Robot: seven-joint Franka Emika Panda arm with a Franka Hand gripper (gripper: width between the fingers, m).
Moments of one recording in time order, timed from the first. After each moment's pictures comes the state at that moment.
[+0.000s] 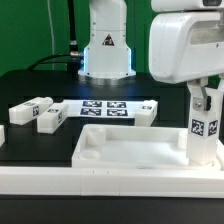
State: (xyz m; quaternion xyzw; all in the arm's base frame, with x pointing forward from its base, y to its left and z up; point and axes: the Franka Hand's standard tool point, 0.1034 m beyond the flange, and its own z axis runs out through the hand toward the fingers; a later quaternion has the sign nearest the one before) arm 0.641 0.100 0.113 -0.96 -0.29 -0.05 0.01
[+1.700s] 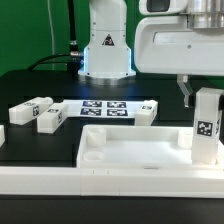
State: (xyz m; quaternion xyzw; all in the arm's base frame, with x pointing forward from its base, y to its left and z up) arm 0.638 0.094 0.110 -0.94 0.34 -0.02 0.04
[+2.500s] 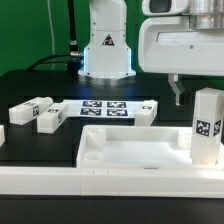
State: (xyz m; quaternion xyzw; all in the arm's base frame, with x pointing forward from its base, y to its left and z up) arm 0.636 0.103 0.110 -0.96 0.28 -0.02 0.04
